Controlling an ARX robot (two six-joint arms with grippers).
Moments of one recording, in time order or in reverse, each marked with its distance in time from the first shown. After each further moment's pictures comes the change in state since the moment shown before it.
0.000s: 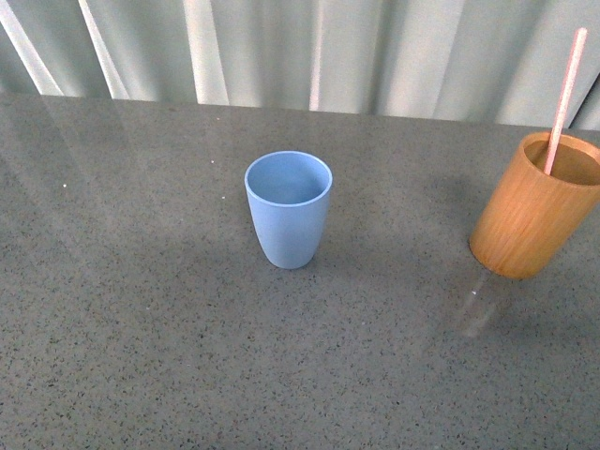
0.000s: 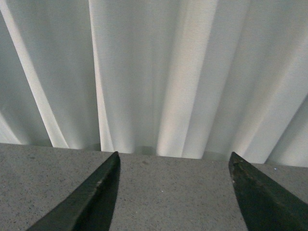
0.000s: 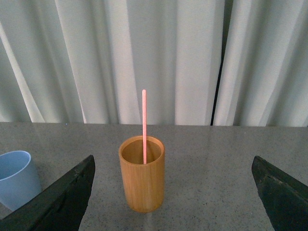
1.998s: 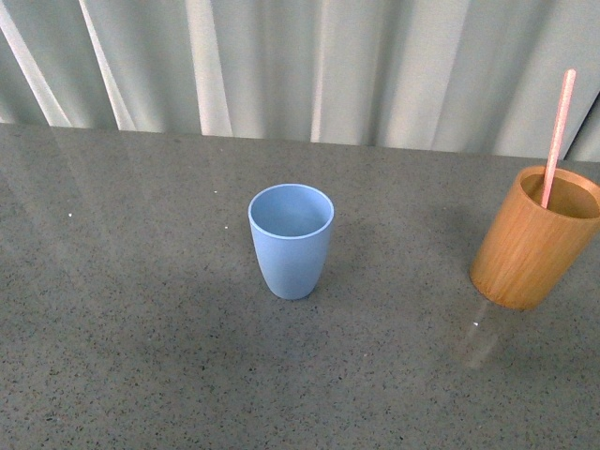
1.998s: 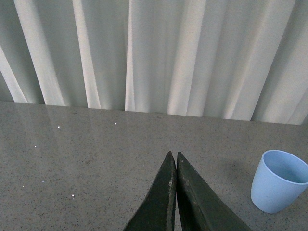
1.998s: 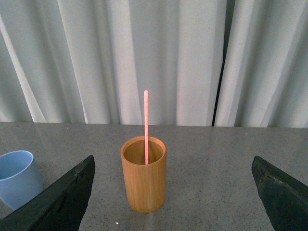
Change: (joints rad) left arm 0.075 -1.153 -0.698 -0.434 0.062 0.014; right arm 0.000 0.000 0.000 0.000 0.000 0.000
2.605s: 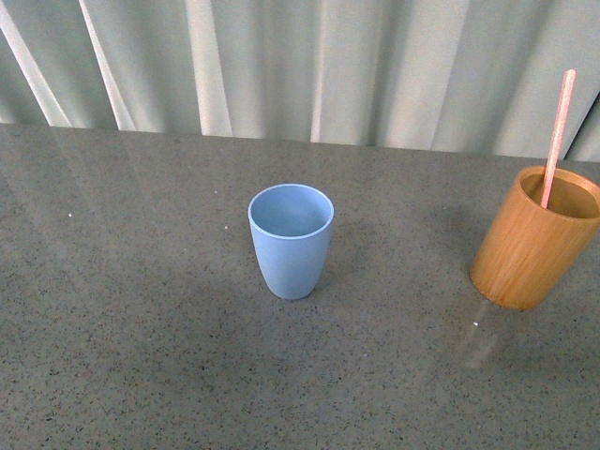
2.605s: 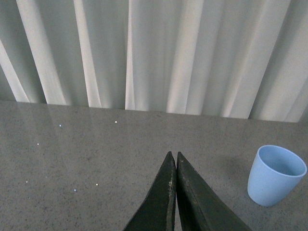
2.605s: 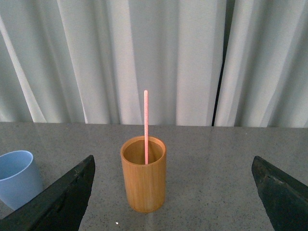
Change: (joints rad) left arm 0.000 -0.246 0.000 -0.244 0.000 0.000; right arm 0.000 0.000 0.000 0.000 0.000 0.000
